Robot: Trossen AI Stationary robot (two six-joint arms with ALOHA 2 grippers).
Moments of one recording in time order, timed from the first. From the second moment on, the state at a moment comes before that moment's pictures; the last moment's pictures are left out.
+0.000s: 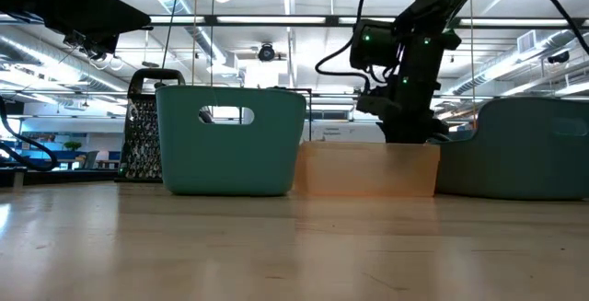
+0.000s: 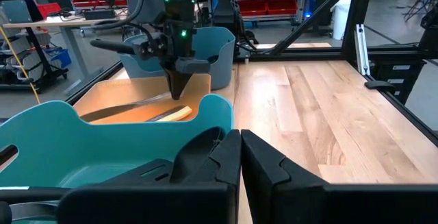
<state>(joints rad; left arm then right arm) -0.63 0.63 0.24 0.20 -0.75 -0.11 -0.24 1.67 0.99 -0.61 0.08 0.62</state>
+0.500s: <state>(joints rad) -0.63 0.63 0.24 0.20 -0.75 -0.11 -0.25 1.68 0.99 -0.60 0.07 0.60</state>
